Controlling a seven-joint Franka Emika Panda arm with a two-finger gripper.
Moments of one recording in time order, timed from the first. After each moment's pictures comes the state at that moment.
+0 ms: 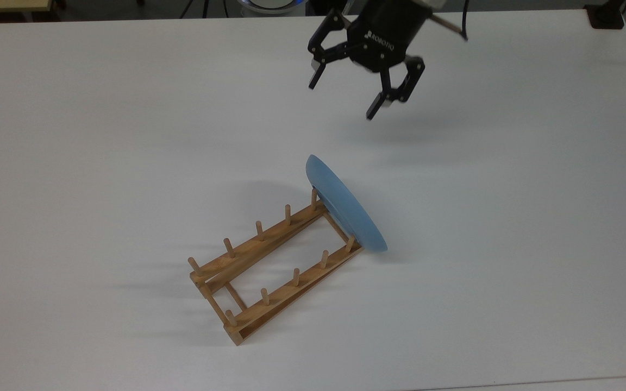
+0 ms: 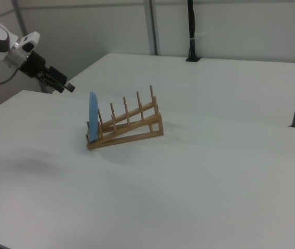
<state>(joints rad) -0.02 0.12 0.47 -1.73 -0.71 1.98 0.90</state>
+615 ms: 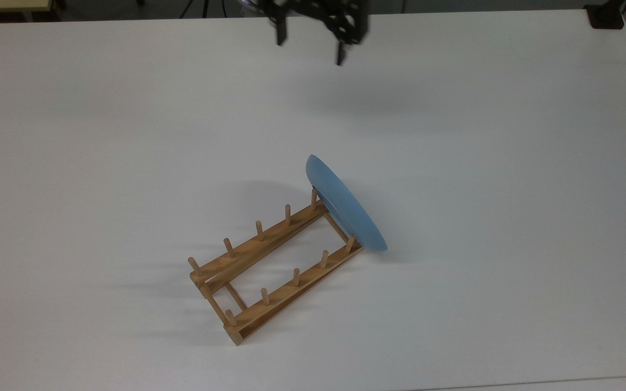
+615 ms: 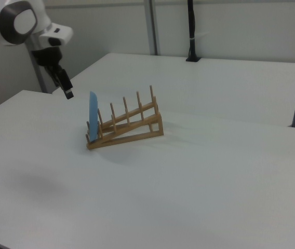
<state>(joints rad) -0.12 -0.04 0.28 -1.73 0.01 1.87 0.62</state>
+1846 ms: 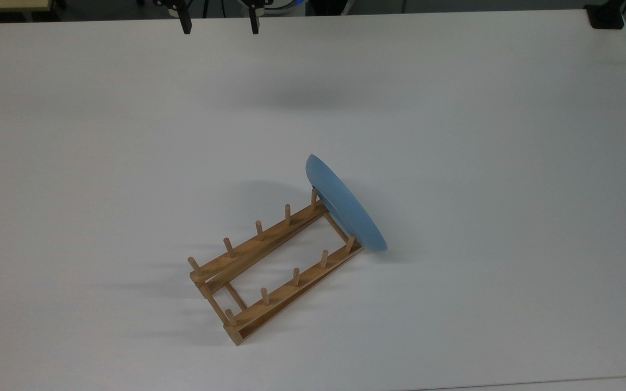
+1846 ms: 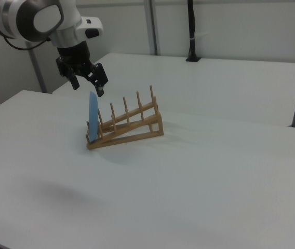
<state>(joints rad) -0.09 -0.09 0.04 -1.73 0.07 1.83 -0.03</state>
